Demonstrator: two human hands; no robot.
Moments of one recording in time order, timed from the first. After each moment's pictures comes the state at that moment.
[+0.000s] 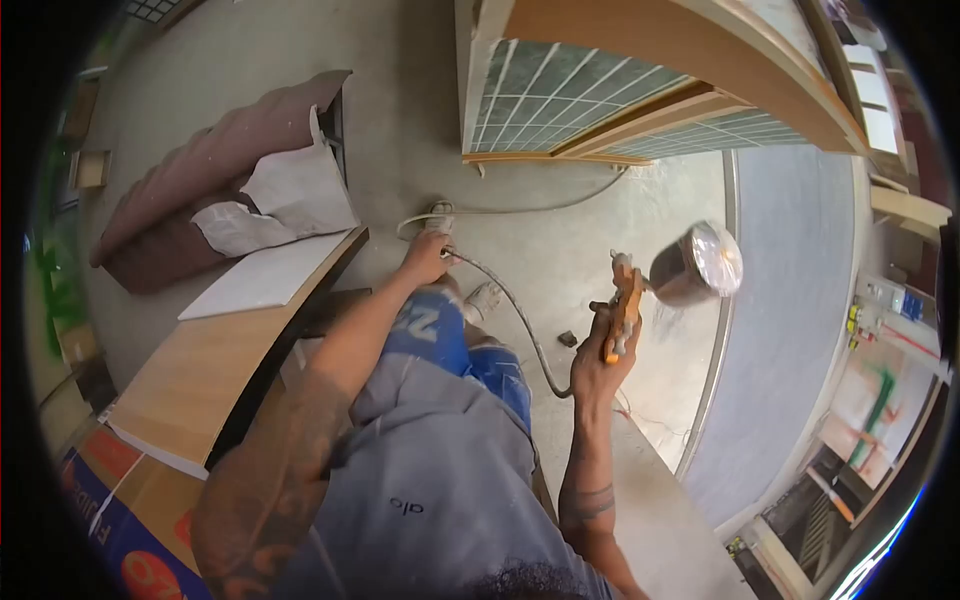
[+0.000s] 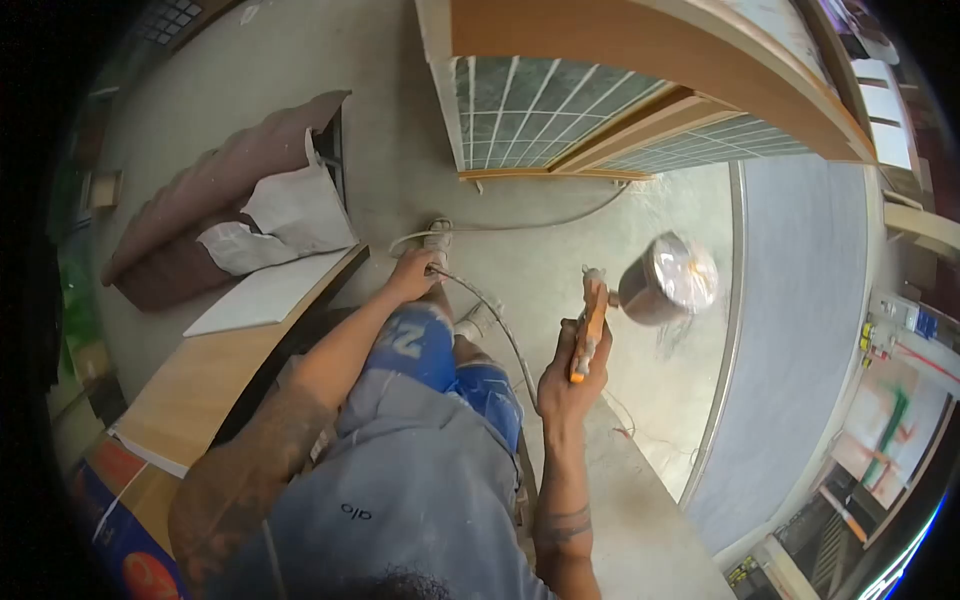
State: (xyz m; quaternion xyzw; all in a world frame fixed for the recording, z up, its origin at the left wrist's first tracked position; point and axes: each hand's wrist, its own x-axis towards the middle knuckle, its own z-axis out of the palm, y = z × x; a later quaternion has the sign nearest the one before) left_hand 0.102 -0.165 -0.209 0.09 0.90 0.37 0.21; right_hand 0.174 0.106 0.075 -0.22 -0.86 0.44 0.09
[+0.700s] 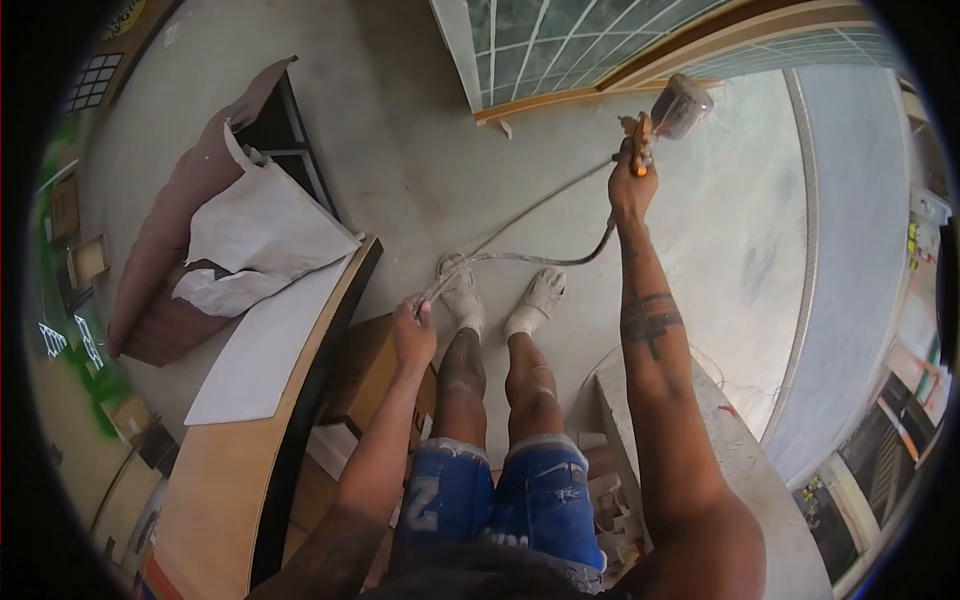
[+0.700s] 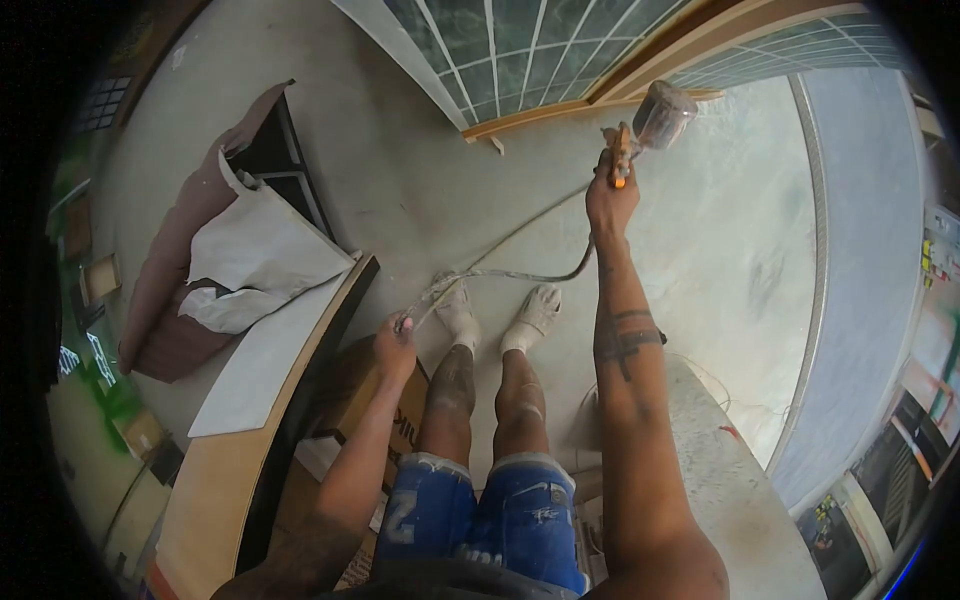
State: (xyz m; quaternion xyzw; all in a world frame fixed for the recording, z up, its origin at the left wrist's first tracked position) left_hand 0.216 -0.226 -0.374 -0.23 0.89 0.37 0.15; right_hand -0.015 0.134 -0.373 -0.33 -0.80 0.48 0.10
